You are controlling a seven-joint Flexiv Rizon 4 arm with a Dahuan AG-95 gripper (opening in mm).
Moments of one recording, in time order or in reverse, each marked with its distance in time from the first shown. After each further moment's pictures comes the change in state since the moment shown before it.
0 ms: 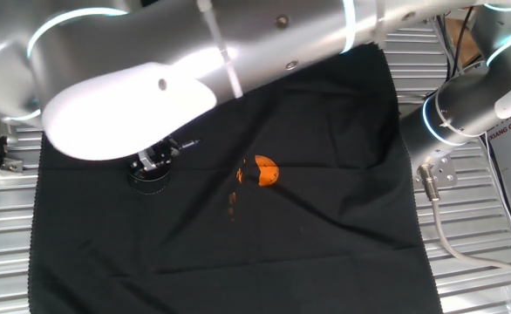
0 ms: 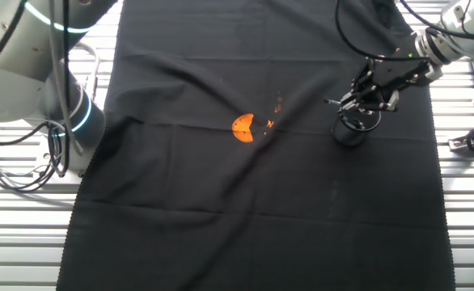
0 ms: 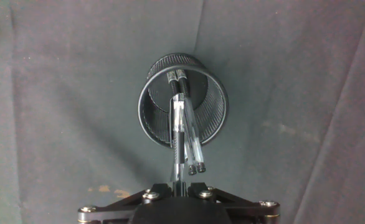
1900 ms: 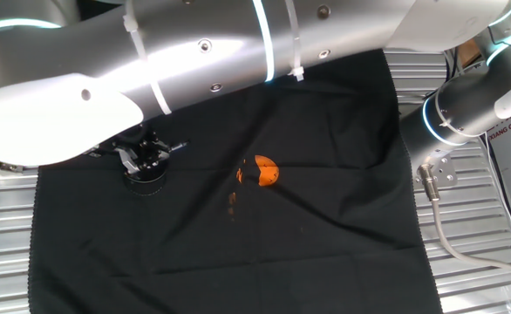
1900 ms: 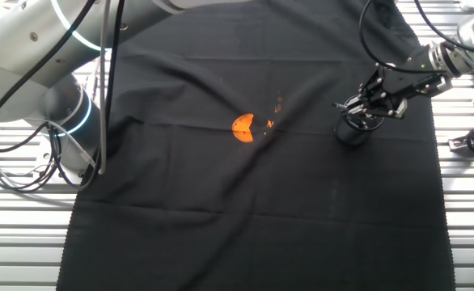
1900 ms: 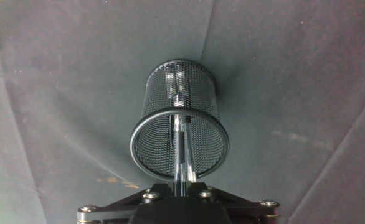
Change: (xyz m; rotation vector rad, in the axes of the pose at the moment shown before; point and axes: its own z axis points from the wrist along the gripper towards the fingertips) arm -0.019 -0.003 0.006 -0.029 0.067 -0.016
